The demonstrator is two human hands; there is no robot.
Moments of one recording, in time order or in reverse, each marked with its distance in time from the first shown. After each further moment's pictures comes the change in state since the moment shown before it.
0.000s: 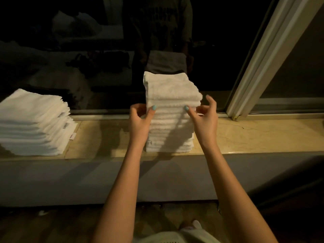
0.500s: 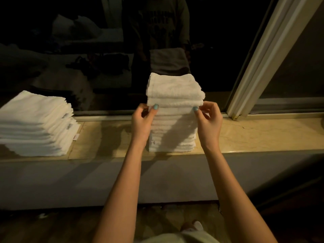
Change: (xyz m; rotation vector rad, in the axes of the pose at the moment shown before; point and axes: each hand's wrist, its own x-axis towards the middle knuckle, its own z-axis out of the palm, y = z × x) left_hand -0.001 0.008 -0.007 -0.097 -0.089 -0.019; right_hand -0.018 -0.016 -0.002 0.171 0.085 -0.120
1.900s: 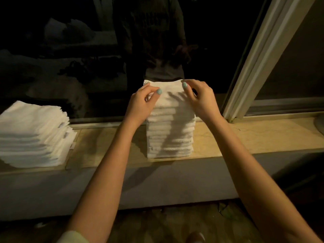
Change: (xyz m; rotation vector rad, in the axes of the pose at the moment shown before) left_hand 0.070 0.041 0.004 0.463 -0.244 0.367; right_hand 0.084 -0.027 0.012 -0.583 -0.311 -0.346
